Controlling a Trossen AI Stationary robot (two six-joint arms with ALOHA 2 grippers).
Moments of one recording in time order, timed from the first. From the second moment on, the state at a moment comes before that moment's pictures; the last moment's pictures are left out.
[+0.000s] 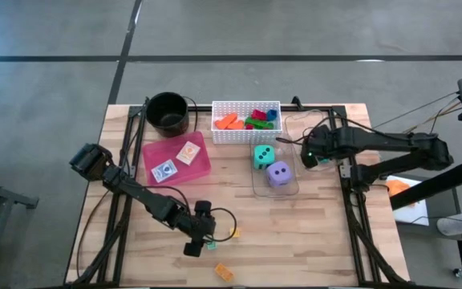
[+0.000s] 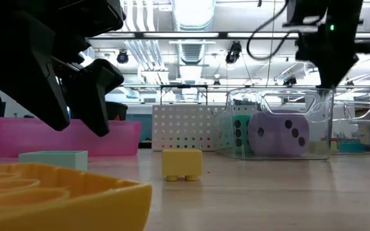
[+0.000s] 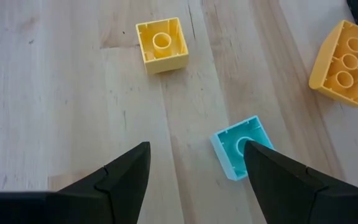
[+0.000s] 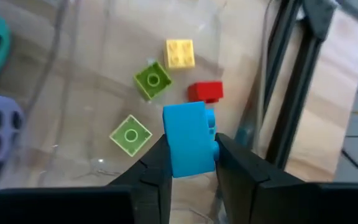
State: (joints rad) left arm -0.51 1.72 0.92 -0.18 -0.11 -0.32; right arm -0.15 1.12 0.94 -1.36 0.47 1.00
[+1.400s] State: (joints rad) left arm -0.51 1.72 0.92 -0.18 -0.11 -0.31; right arm -0.22 1.13 0.88 -1.02 0.42 0.74
